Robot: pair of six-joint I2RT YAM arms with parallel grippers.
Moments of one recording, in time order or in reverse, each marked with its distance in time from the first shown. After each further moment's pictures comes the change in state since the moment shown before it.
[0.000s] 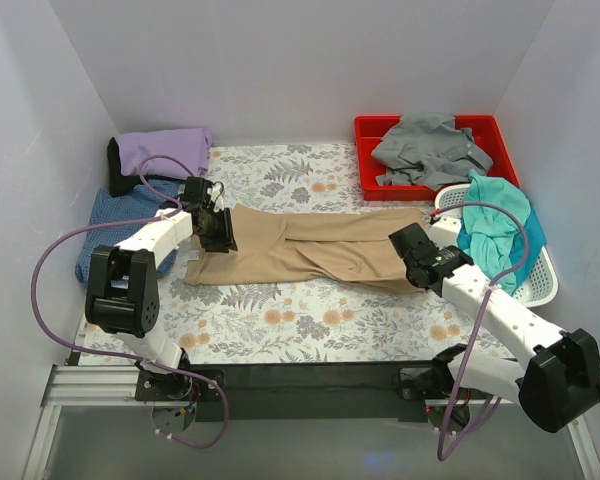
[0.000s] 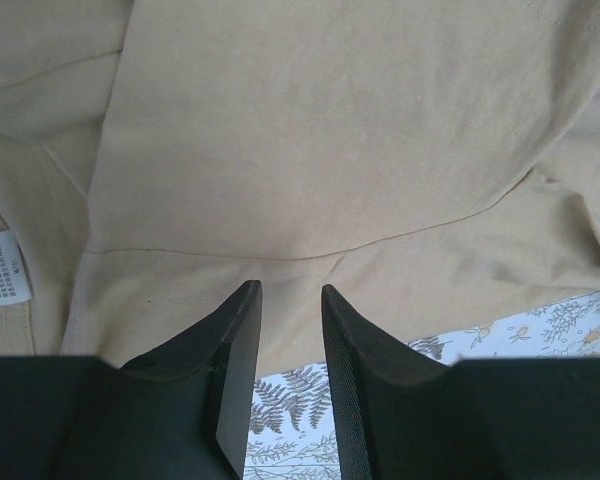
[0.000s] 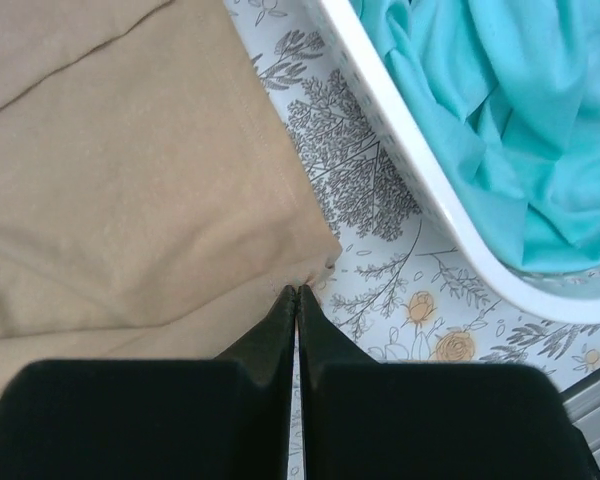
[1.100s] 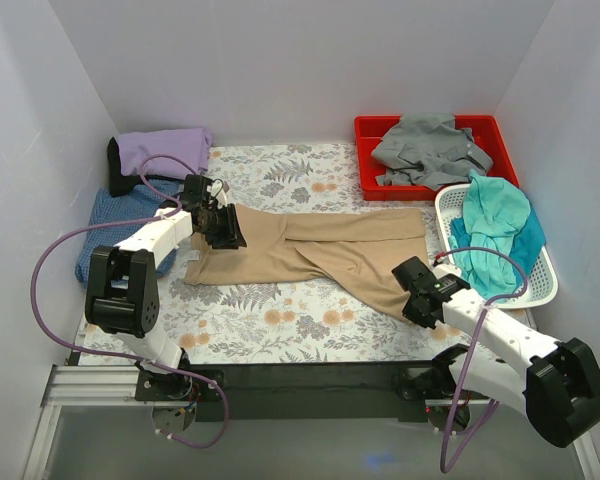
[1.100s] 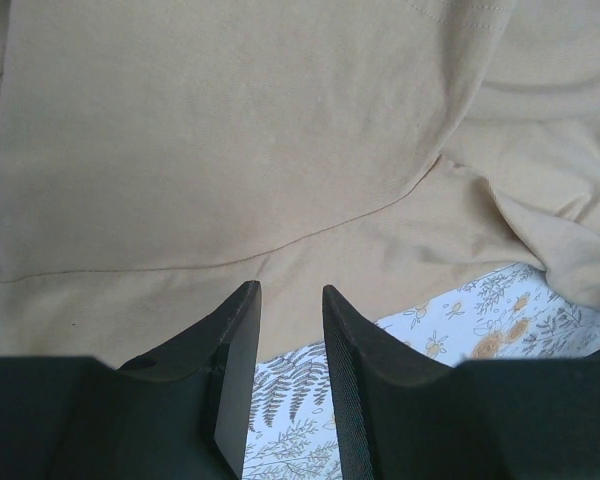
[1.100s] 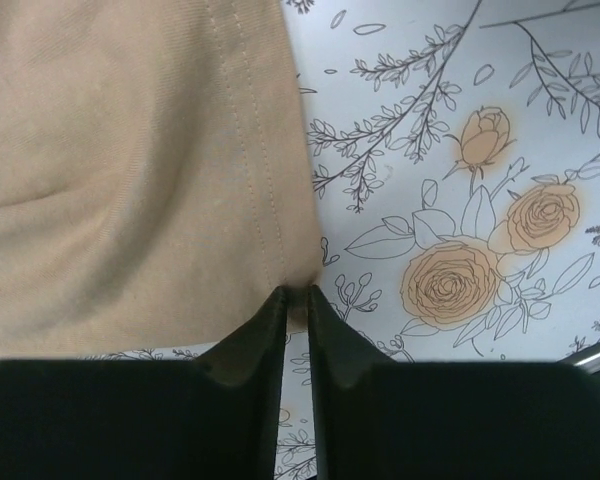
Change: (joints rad) left arm 0.000 -0.001 0.008 0.033 0.140 -0.026; right arm 0.014 -0.072 -0.270 -0.012 -0.268 0.227
